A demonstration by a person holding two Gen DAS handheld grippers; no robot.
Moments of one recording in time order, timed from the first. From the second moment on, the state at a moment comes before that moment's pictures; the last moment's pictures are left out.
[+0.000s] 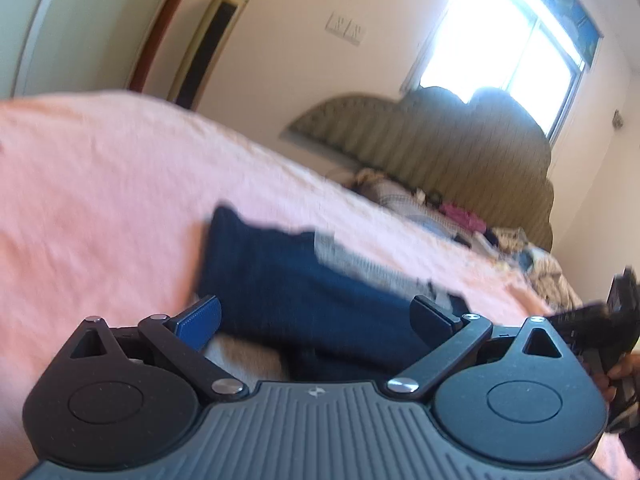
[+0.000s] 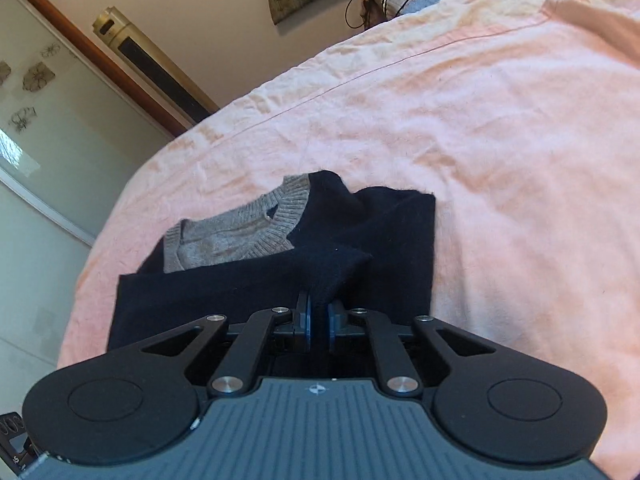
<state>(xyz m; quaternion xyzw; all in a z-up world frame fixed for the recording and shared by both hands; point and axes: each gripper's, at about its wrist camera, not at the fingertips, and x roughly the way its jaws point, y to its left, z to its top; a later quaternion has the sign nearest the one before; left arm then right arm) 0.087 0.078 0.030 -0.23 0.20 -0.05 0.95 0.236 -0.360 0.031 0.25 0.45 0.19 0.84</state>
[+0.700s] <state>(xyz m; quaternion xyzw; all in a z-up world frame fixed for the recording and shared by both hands) 0.220 0.106 0.020 -0.08 0.34 0.02 0.94 0.238 -0.350 0.023 0.20 0.42 0.18 0.87</state>
